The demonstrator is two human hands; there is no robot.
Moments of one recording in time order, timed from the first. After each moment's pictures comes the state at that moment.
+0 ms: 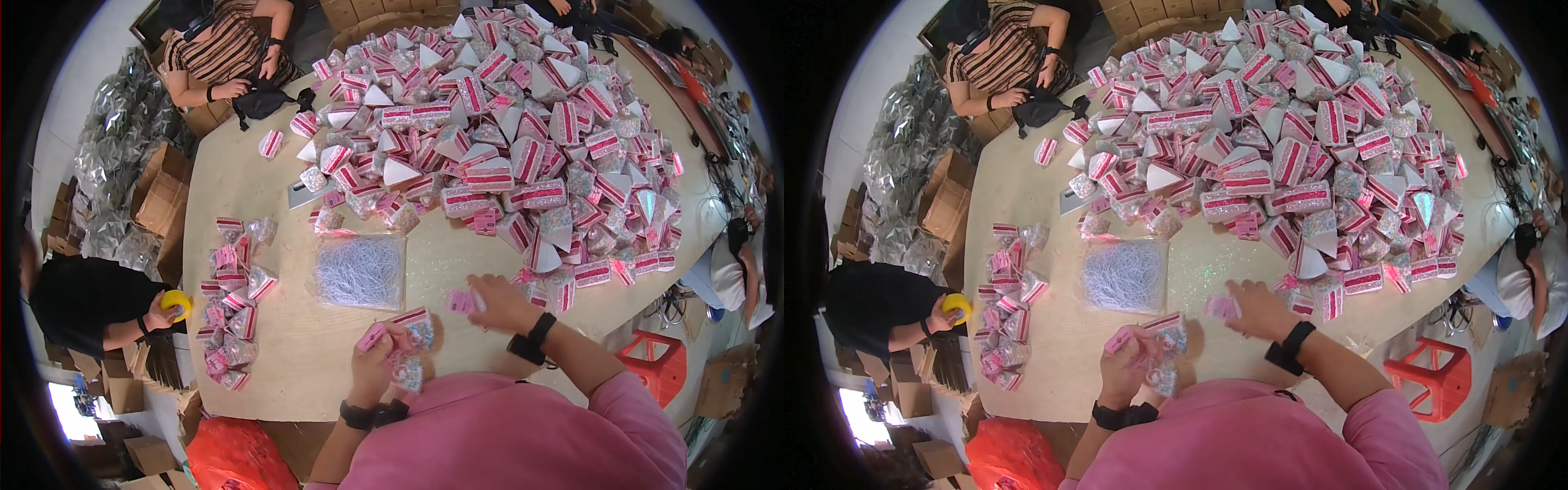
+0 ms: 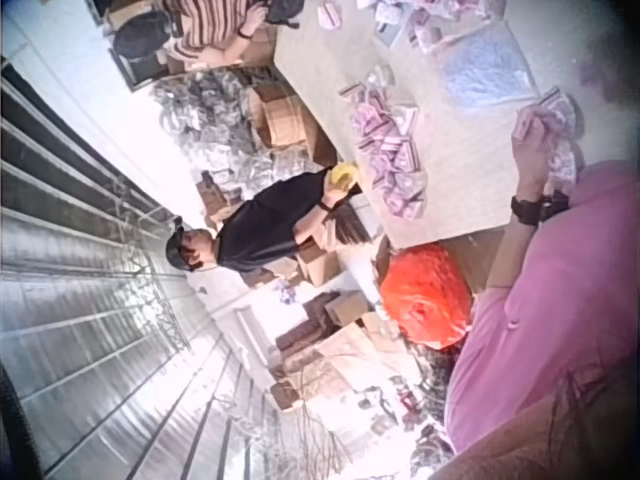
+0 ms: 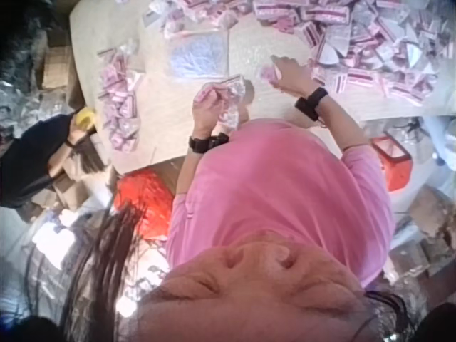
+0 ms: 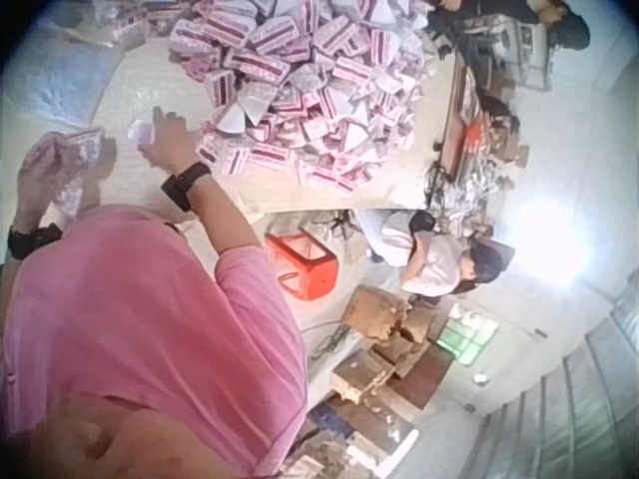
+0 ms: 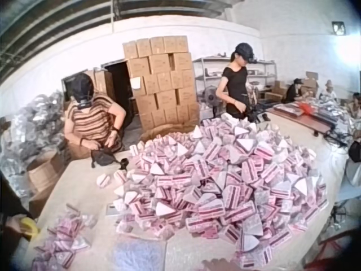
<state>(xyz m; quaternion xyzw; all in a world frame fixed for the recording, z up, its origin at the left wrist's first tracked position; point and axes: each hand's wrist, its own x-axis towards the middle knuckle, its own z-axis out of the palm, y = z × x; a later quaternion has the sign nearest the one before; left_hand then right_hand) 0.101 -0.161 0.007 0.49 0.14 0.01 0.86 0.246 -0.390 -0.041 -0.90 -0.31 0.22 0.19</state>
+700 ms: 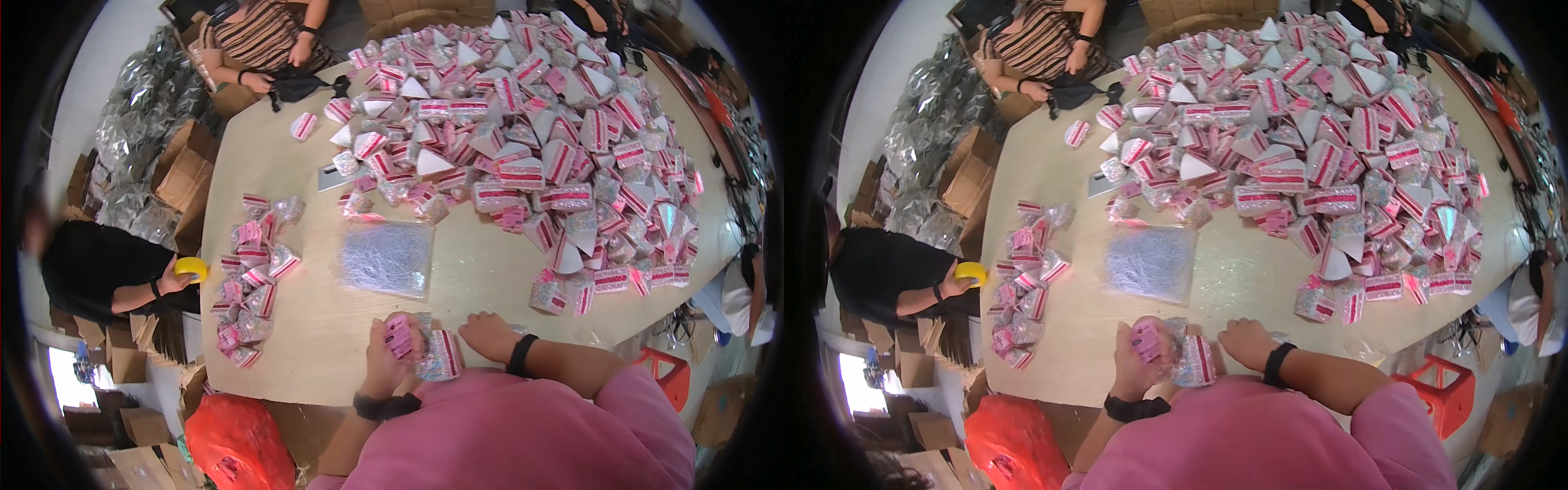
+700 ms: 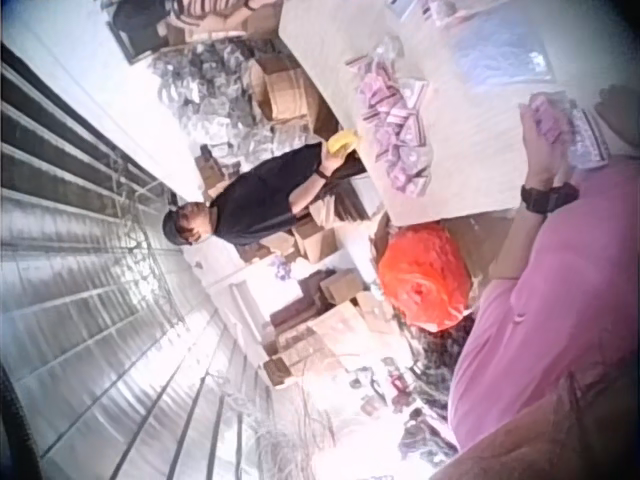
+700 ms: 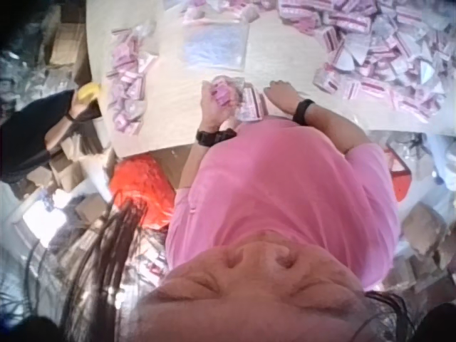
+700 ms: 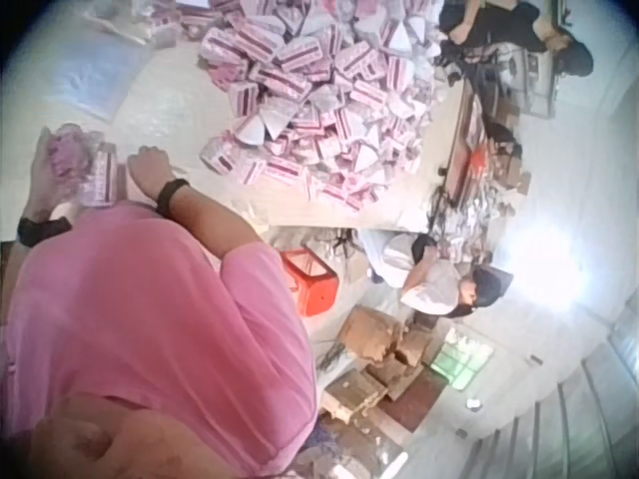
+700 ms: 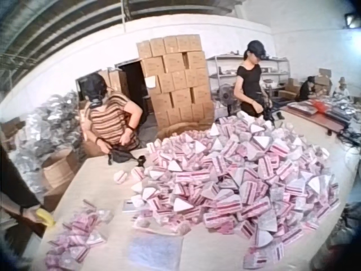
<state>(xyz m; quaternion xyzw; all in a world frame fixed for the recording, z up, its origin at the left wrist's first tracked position) 0.082 -0.151 -0.007 0.36 0.20 0.01 0.91 0.180 -0.349 -0.083 -0.83 -0.54 0.16 0.06</state>
